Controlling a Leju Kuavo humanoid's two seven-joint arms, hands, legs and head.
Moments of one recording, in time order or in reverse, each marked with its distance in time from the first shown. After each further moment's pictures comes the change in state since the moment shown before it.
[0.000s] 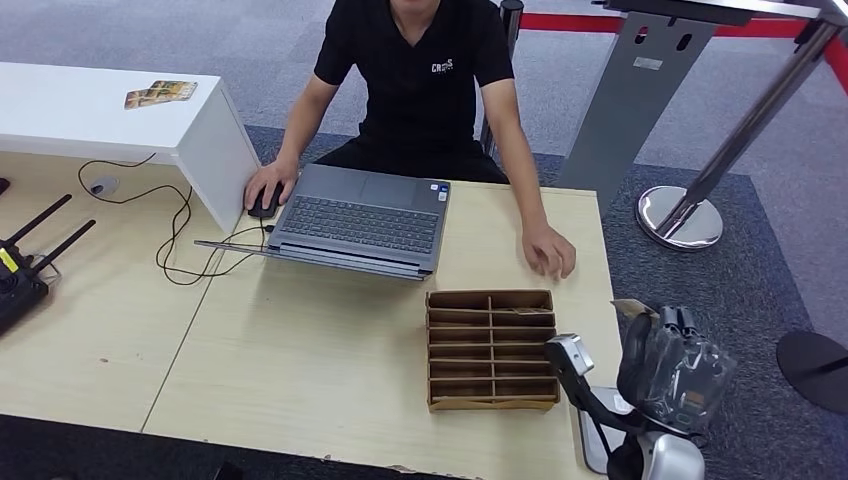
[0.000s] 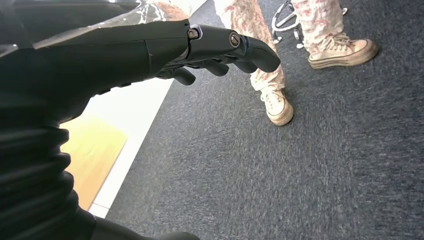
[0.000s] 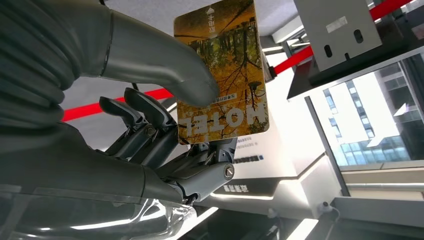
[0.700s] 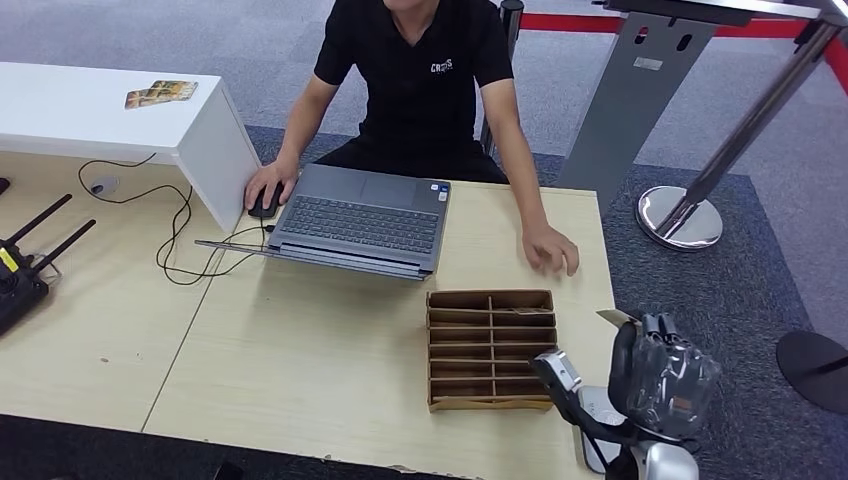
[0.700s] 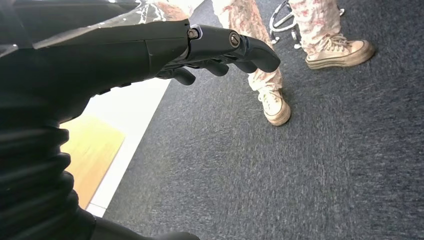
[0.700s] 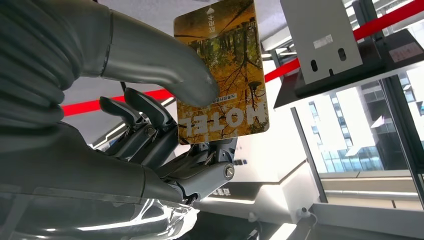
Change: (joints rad) left arm 0.000 0.000 0.011 0.000 -0.004 0.000 -0.021; right arm 0.015 -0.044 0.063 0.015 0.000 0.000 0.005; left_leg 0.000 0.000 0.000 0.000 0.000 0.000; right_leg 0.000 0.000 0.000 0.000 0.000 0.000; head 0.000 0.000
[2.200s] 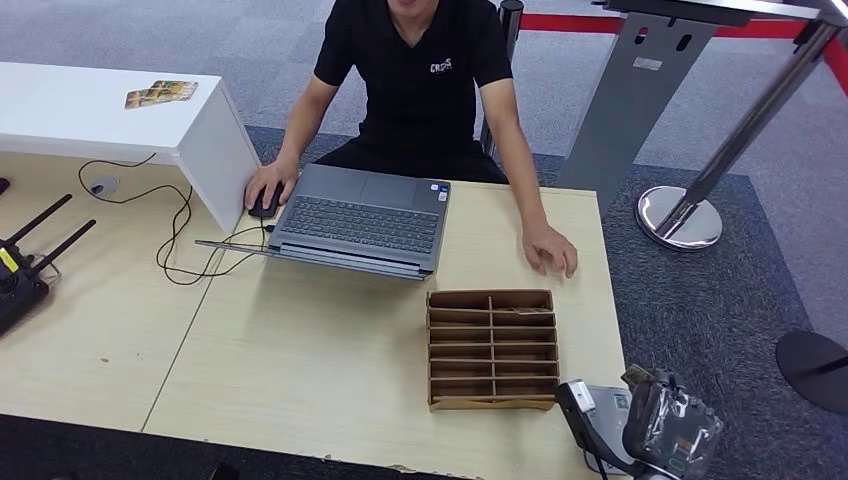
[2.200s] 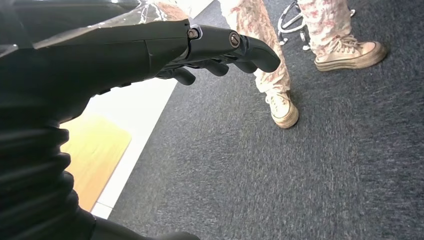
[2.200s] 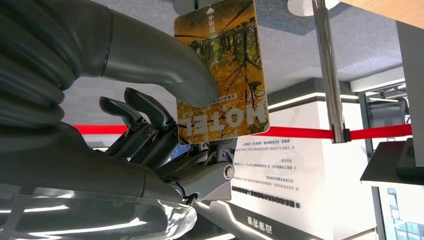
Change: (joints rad) left arm 0.000 -0.001 0.023 0.000 -0.029 0.000 0.036; right arm 0.099 0.113 -0.181 0.250 -0.010 0.000 0.003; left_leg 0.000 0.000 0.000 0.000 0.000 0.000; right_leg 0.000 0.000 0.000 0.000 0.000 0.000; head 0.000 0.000
